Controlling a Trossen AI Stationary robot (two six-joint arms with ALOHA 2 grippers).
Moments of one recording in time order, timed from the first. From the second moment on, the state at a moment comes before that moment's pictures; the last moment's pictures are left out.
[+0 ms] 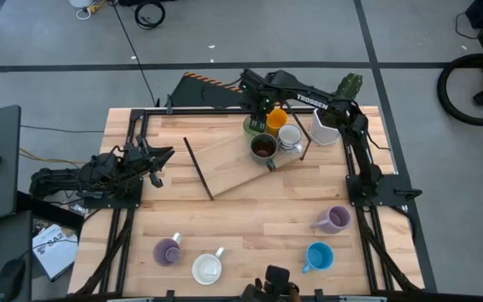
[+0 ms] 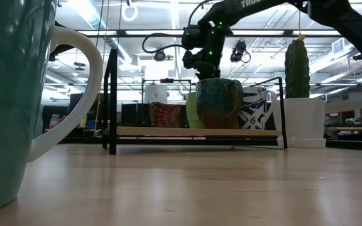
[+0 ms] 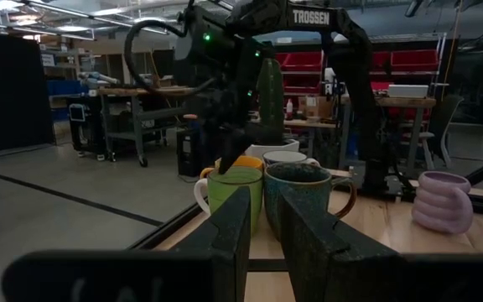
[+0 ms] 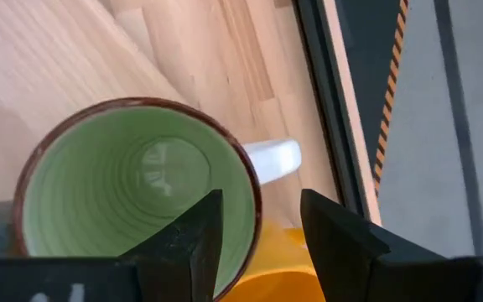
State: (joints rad) left arm 0.01 0.06 0.14 0.08 -0.45 0.04; right arm -0.53 2.11 2.08 -1.20 0.07 -0.28
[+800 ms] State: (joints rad) left arm 0.01 0.06 0.14 0.08 -0.45 0.04; right arm -0.52 2.11 2.08 -1.14 0.00 -0.48
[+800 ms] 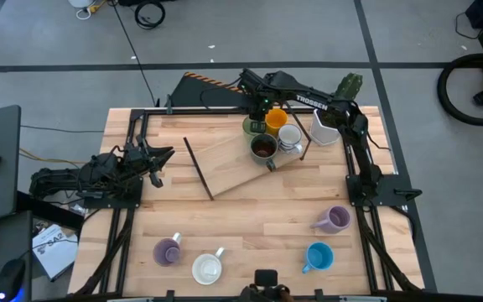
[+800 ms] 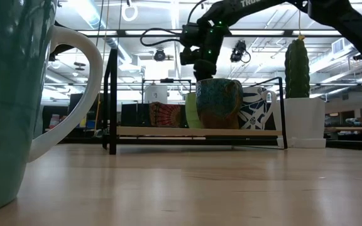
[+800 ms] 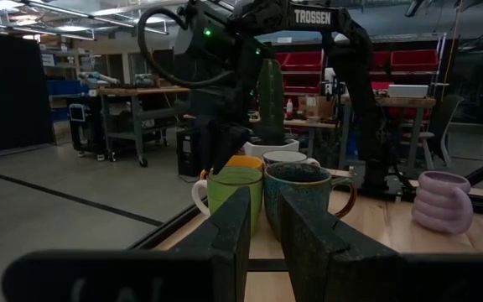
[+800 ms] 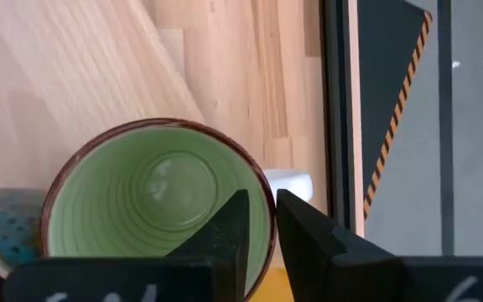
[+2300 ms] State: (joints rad) left arm 0.01 0.06 0.14 0.08 -0.45 0.04; right arm -0.49 2.11 2.07 -1.12 -0.03 -0.48
